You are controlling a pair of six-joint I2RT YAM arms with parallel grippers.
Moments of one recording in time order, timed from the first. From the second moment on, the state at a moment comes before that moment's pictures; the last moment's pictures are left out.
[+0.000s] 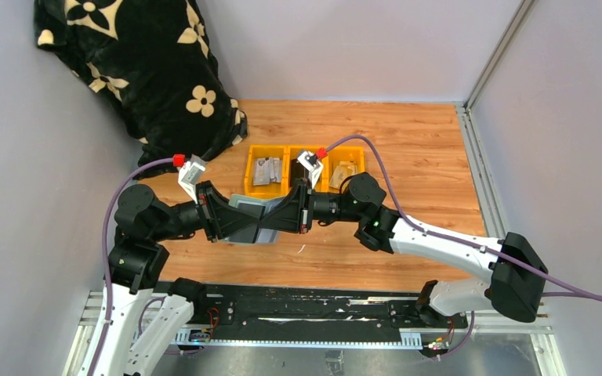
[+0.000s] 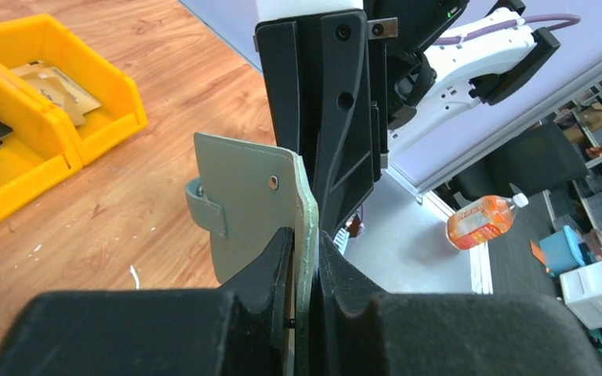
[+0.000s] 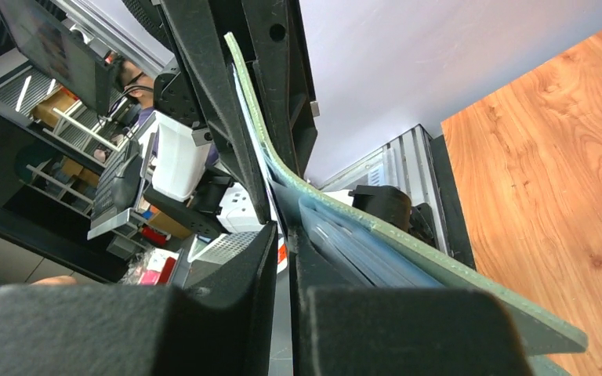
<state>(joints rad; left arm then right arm) -0.25 0.54 0.87 -0.36 0.97 -0.56 1.02 1.28 0.88 0.63 -0.58 0.88</state>
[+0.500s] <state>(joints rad) -0.25 0.55 0.85 -0.25 1.07 -0.70 1.02 1.29 0.80 0.84 -0.57 0.99</state>
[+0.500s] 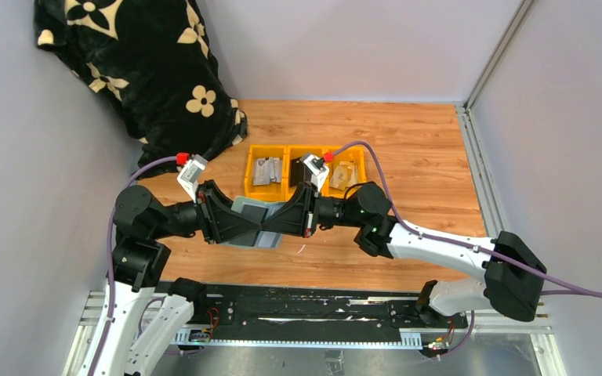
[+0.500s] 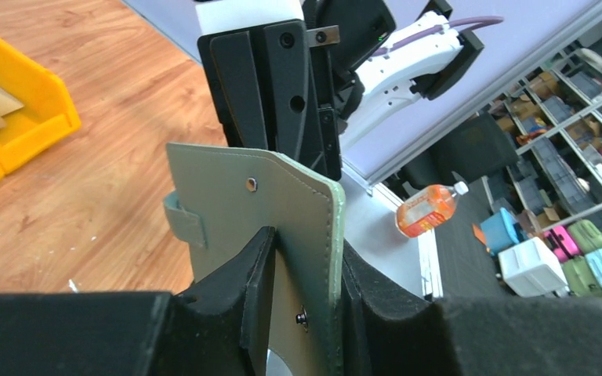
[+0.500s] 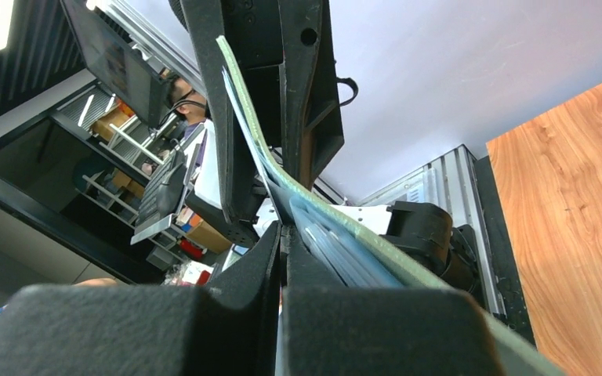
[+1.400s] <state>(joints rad) -0.25 0.58 0.85 -0.20 1.07 -0.76 1.00 1.26 0.71 0.99 -0.58 1.09</state>
